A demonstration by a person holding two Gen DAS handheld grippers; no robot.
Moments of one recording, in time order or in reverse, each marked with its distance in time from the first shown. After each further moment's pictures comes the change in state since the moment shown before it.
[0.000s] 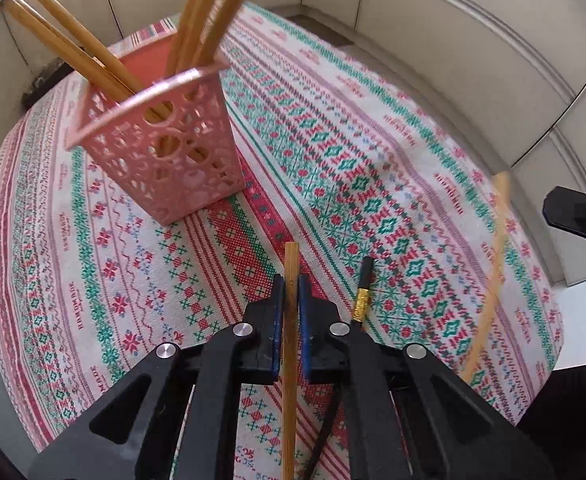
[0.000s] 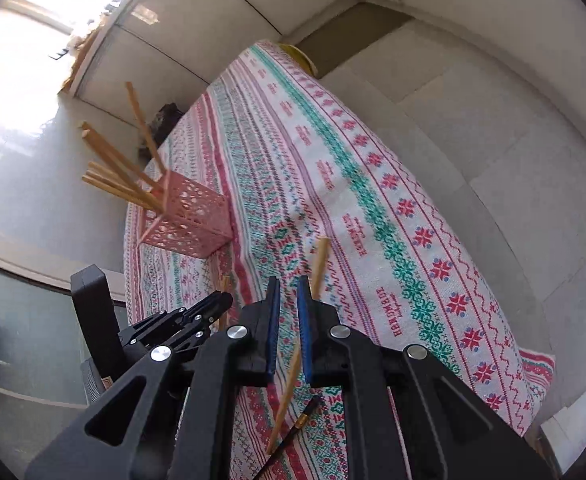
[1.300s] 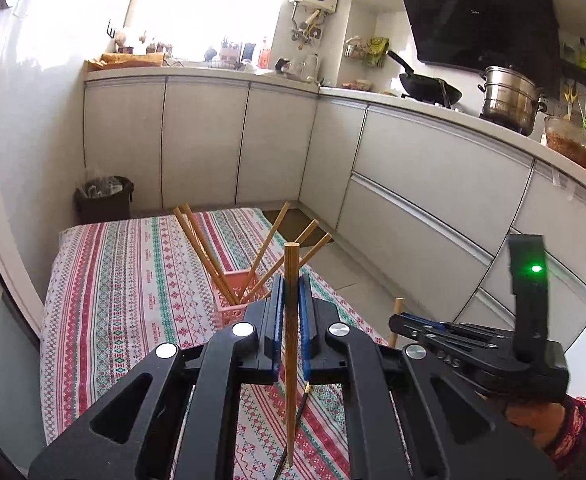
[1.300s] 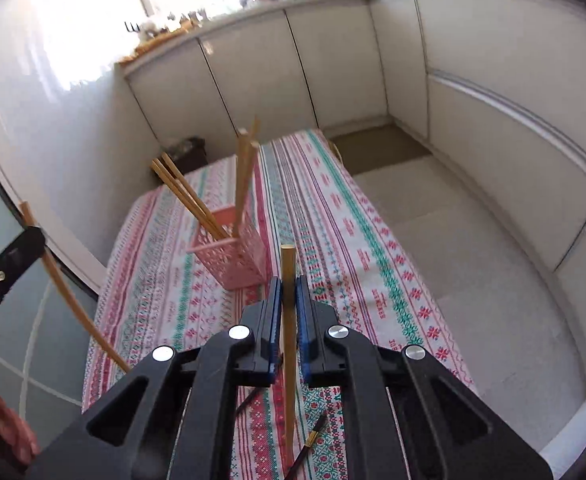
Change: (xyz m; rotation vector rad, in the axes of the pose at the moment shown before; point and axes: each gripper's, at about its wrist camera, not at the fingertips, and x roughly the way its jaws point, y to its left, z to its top) left arm -0.225 0.011 -0.046 -0.126 -0.684 -0.072; right arm -0.089 0.115 -0.058 -0.355 -0.337 -0.171
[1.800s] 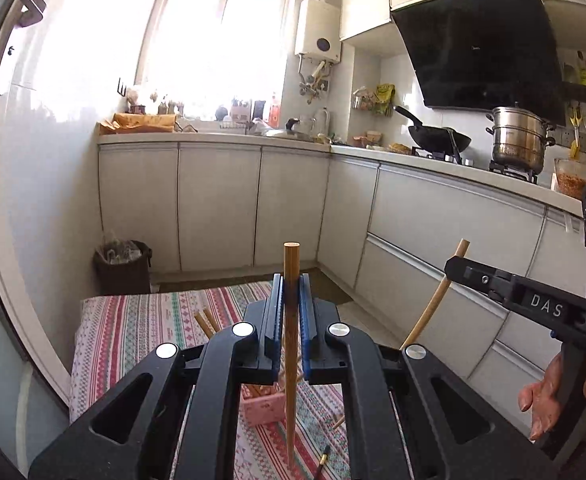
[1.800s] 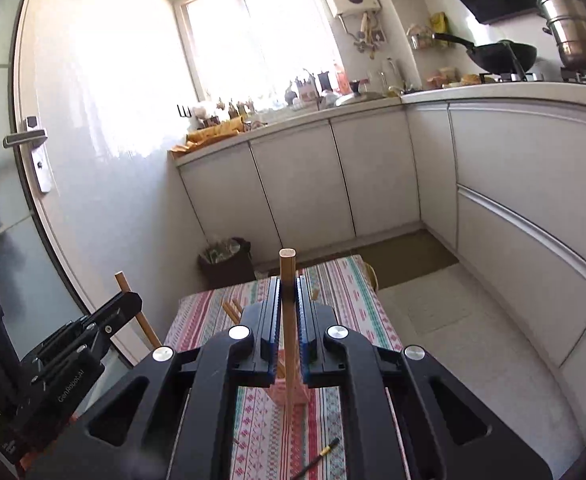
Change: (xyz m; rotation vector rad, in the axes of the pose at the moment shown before) left arm -0.010 -0.009 0.084 0.033 -0.191 0.078; right arm -0.078 0.048 0.121 -0.060 -0.311 0.125
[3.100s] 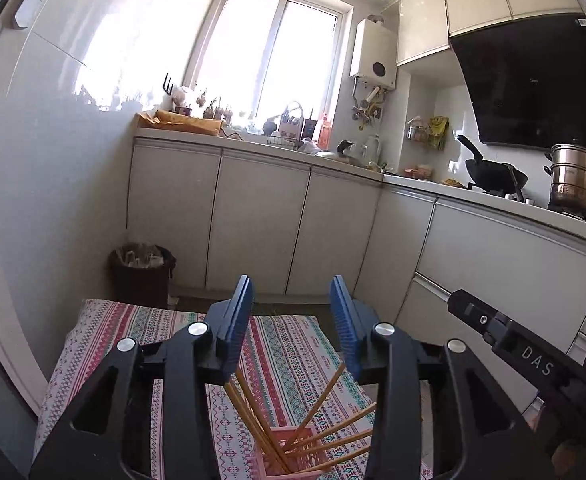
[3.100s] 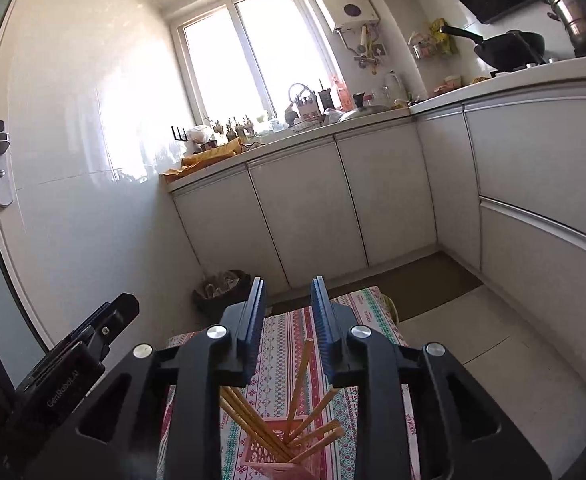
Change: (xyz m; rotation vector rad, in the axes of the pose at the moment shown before) left arm 0.094 0.046 -0.011 -0.122 -0.095 0.131; right arm 0.132 -0.020 -0.035 0.022 -0.113 0.019
